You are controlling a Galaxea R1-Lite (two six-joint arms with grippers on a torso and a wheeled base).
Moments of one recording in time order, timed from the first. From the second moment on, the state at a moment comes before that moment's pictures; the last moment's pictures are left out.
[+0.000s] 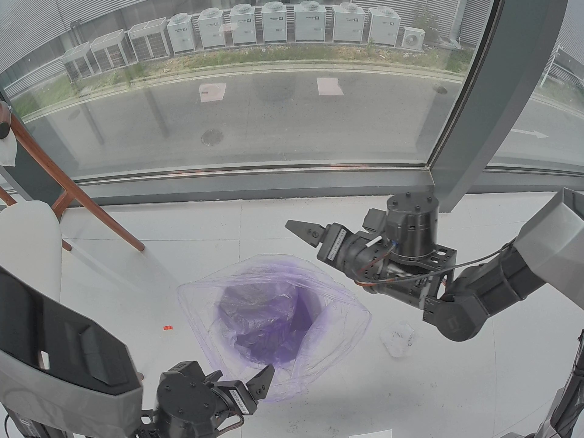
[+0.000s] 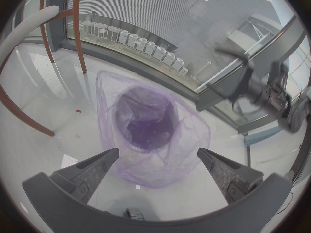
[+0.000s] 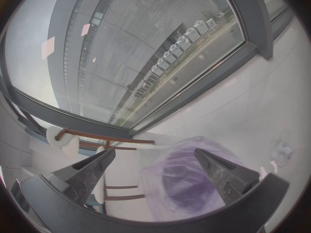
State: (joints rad) left arm -0.91 2.08 -0.04 -1.55 0.48 -0.84; right arm 0.66 2.06 -0.92 -0.88 0.01 0.80
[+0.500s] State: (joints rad) left arm -0.85 1.91 -0.05 -1.55 0.48 -0.83; right arm 0.17 2.03 -0.59 -0.88 0.13 0.21
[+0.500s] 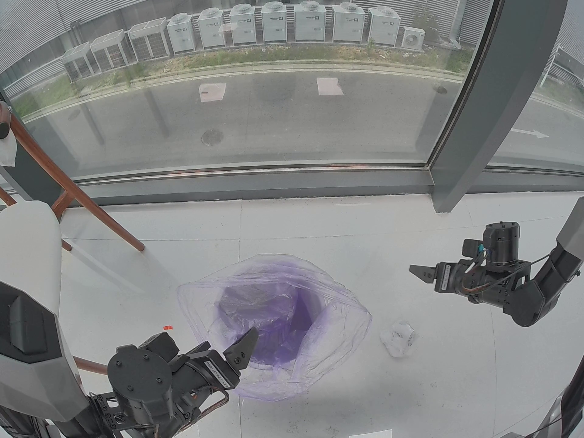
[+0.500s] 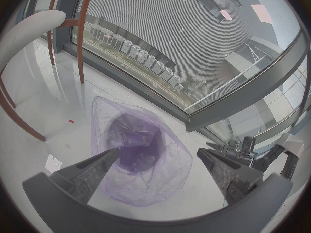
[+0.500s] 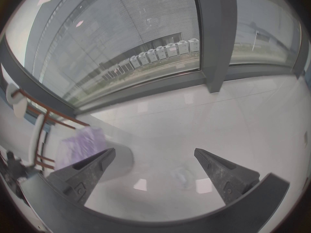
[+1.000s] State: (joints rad) left arm -0.82 1.84 -0.02 -1.55 0.42 -0.82; right arm 0.10 2.28 -0.72 -0.87 0.18 0.20
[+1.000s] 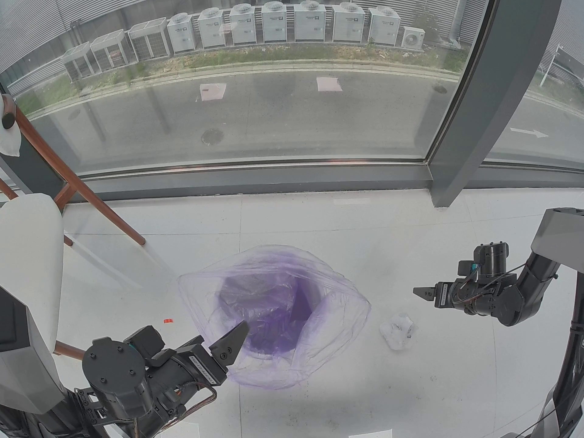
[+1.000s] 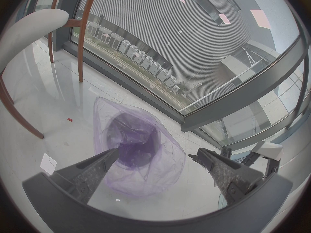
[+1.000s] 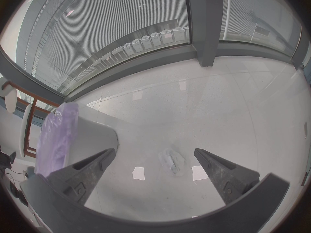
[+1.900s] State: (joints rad) left arm -0.56 1.73 -0.09 -1.55 0.29 -0.60; right arm 0.10 2.58 -1.33 -0.45 0.17 0.20
